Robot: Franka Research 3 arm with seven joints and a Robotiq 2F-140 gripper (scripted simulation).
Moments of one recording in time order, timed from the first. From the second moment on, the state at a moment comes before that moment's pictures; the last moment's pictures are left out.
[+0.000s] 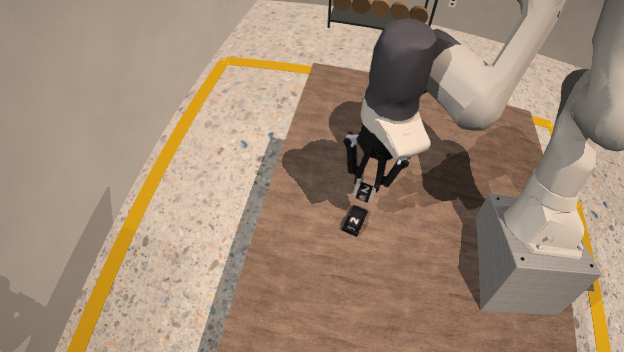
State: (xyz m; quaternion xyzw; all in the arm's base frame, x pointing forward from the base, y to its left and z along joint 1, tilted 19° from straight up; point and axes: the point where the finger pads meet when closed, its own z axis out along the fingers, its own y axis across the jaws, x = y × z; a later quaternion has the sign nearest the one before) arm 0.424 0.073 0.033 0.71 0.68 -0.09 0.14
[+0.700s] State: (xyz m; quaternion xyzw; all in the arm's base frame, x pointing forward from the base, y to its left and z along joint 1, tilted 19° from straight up) arm 0.421 0.058 -0.004 0.71 0.69 -0.10 0.14
